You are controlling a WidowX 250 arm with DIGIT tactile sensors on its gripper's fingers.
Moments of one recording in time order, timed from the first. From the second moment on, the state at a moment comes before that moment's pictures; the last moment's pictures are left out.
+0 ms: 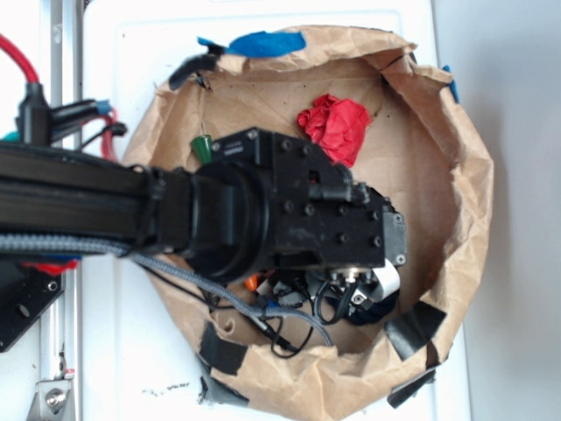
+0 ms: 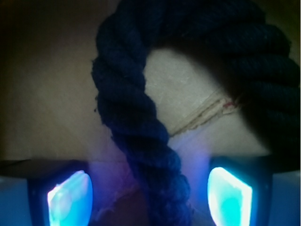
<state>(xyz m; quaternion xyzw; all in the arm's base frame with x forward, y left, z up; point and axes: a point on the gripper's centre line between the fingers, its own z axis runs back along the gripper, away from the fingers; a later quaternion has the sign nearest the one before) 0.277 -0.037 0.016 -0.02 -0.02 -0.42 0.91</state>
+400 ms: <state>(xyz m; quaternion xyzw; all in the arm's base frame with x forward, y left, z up) 0.279 -0.040 0.017 -0.02 -0.03 -0.42 0.91</state>
